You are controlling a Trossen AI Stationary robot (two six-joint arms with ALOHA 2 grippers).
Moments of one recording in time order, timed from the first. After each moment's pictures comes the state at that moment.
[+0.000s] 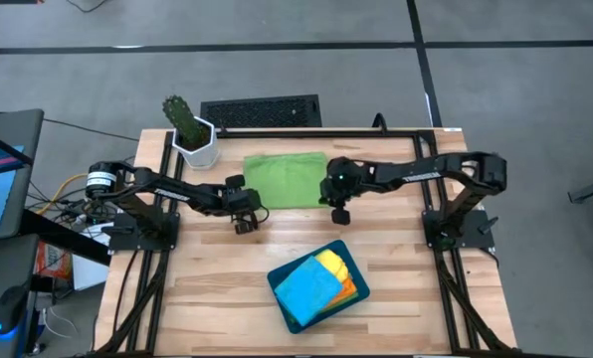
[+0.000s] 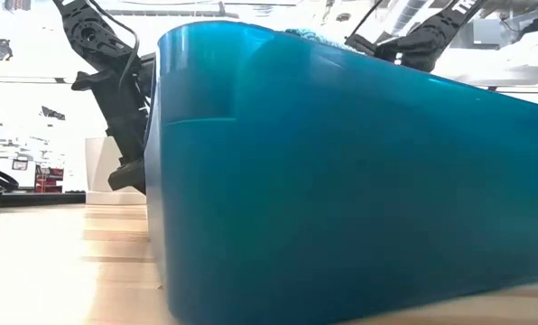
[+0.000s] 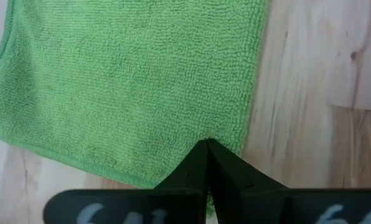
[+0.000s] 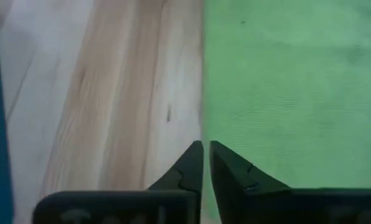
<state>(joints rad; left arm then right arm) 0.14 1.57 0.61 -0.24 -0.33 0.05 -0.27 1.63 0.83 -0.08 -0.23 -0.31</state>
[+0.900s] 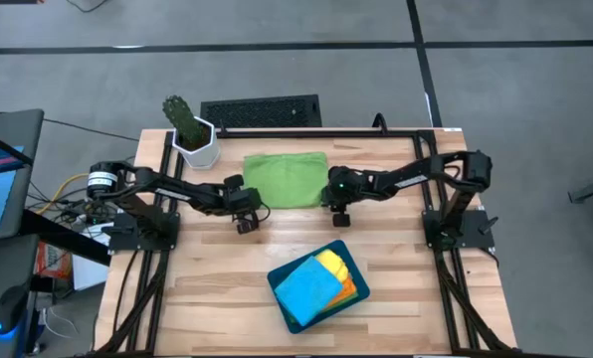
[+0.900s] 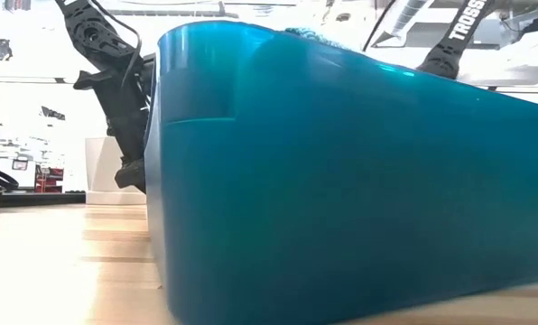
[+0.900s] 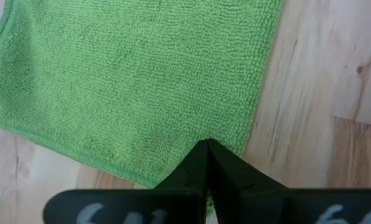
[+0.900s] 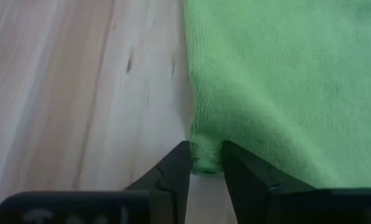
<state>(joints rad) 0.14 1.57 0.63 -0.25 -0.32 -0.04 -0.27 1.77 0.71 0.15 -0.11 -0.42</state>
